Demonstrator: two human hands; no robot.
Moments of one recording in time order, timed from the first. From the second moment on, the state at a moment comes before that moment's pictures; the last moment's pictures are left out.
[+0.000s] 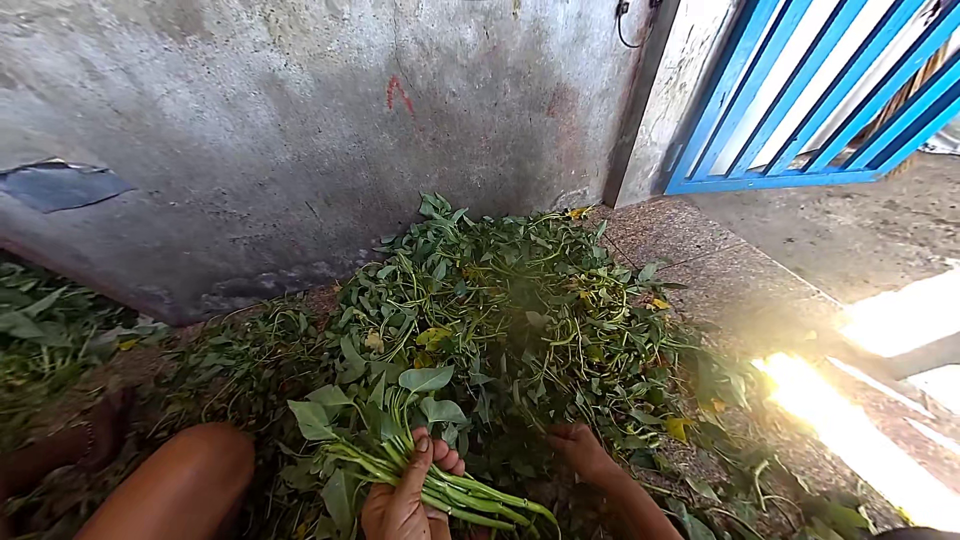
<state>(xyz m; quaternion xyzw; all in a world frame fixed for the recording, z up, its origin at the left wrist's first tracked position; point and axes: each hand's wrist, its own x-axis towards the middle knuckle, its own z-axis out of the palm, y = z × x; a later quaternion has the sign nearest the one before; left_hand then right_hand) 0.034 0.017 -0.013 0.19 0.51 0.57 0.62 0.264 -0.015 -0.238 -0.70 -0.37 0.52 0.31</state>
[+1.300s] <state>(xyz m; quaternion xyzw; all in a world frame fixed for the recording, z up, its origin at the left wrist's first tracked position) 0.039 -0.007 -0.037 0.37 0.40 0.51 0.67 0.182 -0.087 -0.114 -0.60 -0.61 0.22 0.47</state>
